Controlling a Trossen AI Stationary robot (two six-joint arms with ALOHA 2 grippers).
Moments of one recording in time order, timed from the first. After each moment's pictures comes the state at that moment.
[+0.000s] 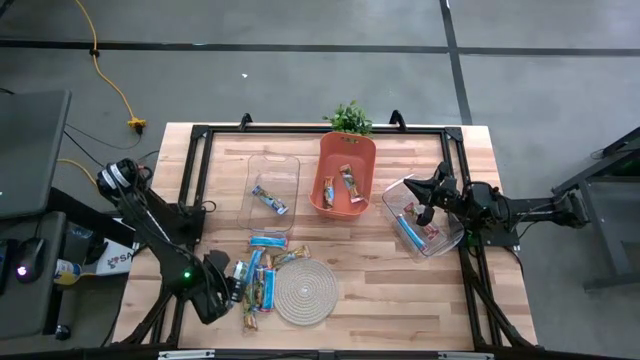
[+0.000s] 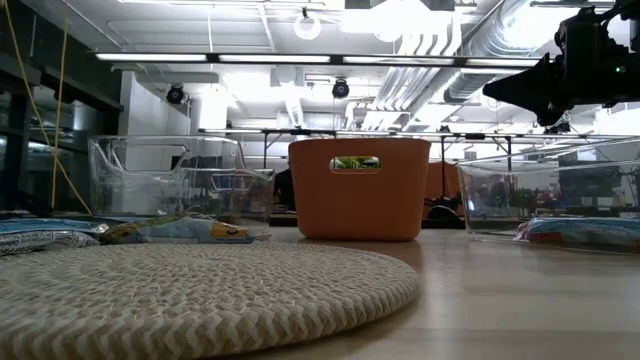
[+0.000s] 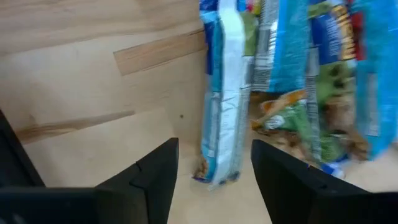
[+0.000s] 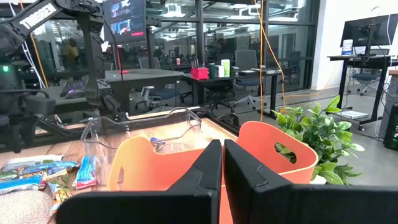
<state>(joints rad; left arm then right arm) -0.95 1.48 0.91 -0.88 -0.13 -2.26 0.00 0.15 0.01 0.24 0.41 0.02</state>
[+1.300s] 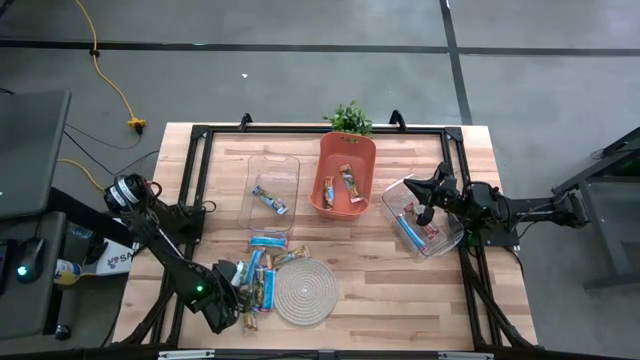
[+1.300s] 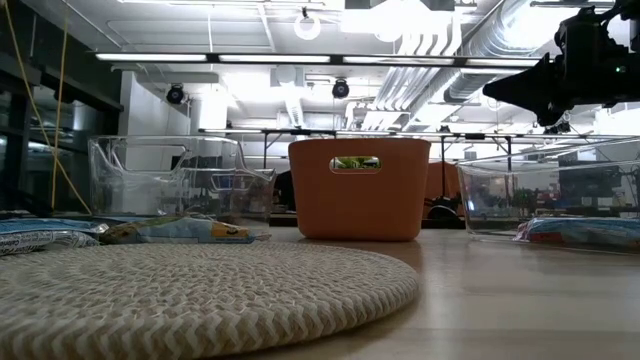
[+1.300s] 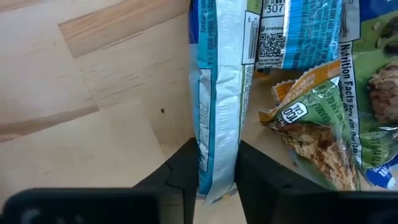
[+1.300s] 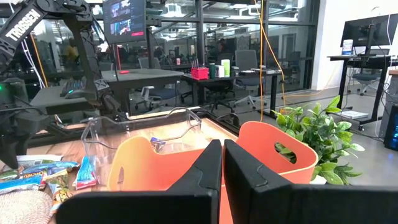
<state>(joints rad) -0.95 1.63 0.91 -0.74 -0.10 -2.19 0.00 0.15 0.01 0.24 0.41 0.02</state>
